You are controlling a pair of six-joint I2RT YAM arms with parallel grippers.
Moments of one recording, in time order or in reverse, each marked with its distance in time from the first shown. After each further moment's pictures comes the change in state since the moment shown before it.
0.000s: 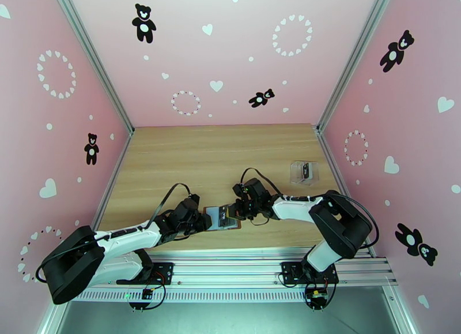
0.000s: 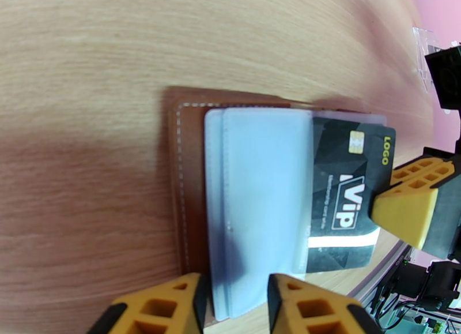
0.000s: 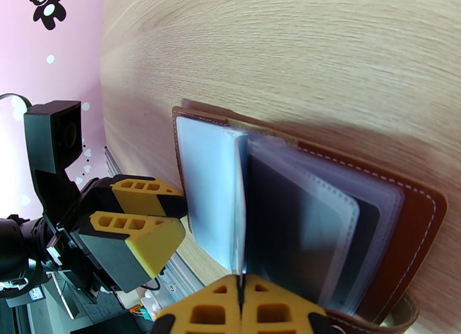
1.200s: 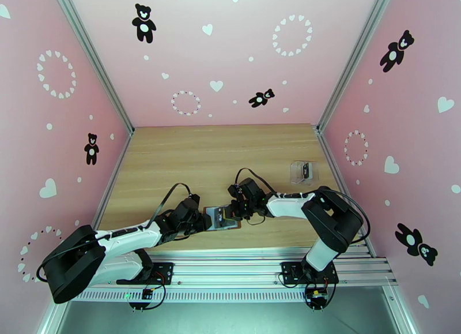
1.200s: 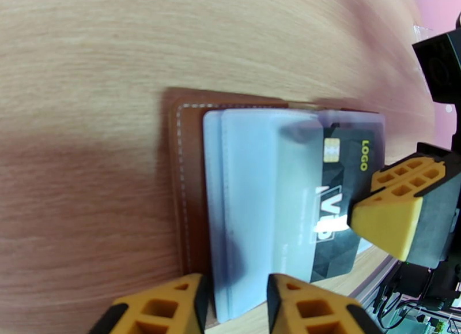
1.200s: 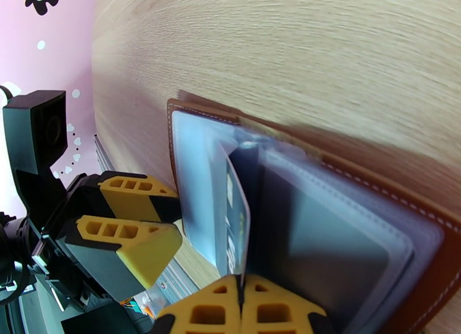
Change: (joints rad) left arm 0.000 0.009 0.003 0.000 0.000 0.011; right arm 0.037 0.073 0.079 -0.061 0.007 -0.049
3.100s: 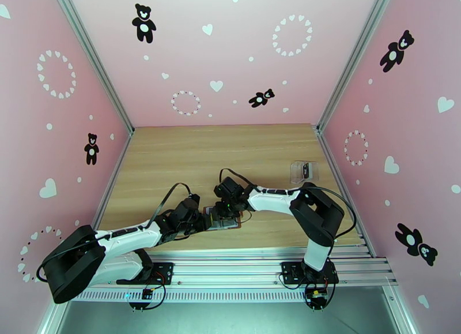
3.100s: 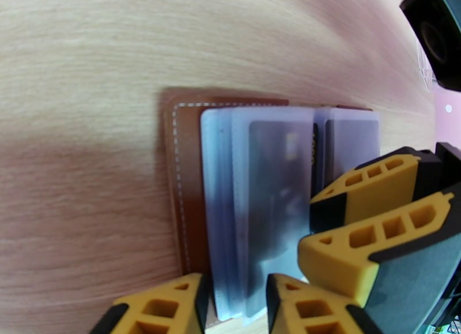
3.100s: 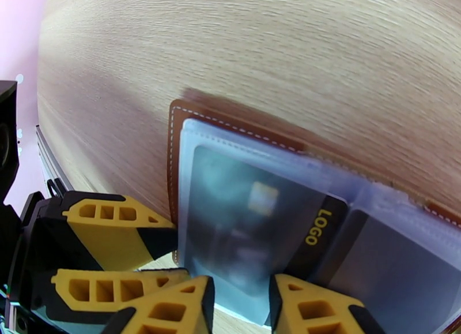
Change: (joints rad) left arm 0.000 -0.002 0.000 0.000 0.000 0.001; right arm 0.156 0.122 0.297 -0.344 0.229 -0.097
